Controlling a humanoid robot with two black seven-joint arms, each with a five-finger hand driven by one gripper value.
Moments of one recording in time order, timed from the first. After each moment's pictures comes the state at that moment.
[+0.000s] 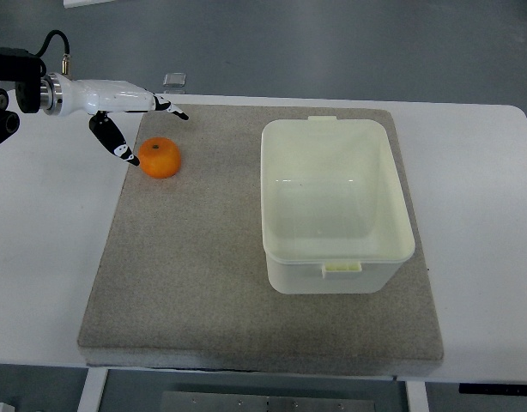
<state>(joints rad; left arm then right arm) -1.20 0.61 -0.19 -0.76 1.65 -0.28 -0.61 0.02 0.00 -0.11 0.19 -0.04 -0.15 0.14</state>
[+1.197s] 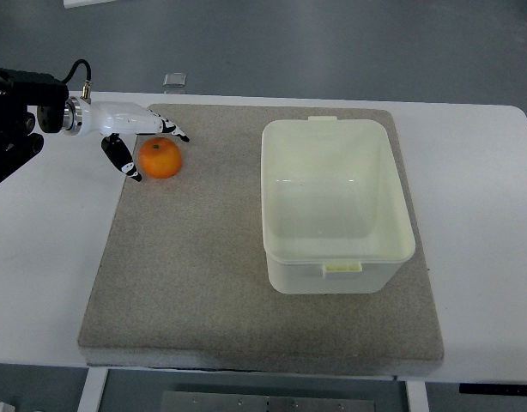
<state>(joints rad) -1.19 0.50 -0.08 -0.62 1.68 -0.19 -0.61 0.02 0.00 -0.11 0.19 -0.04 -0.15 0.14</state>
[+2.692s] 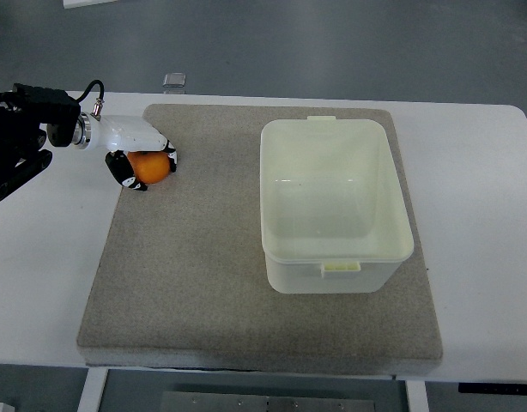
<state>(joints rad) -1.19 0.45 0.07 -0.56 1.69 -0.09 -0.61 0.02 0.00 -0.11 0.19 -0.04 -0.15 0.14</state>
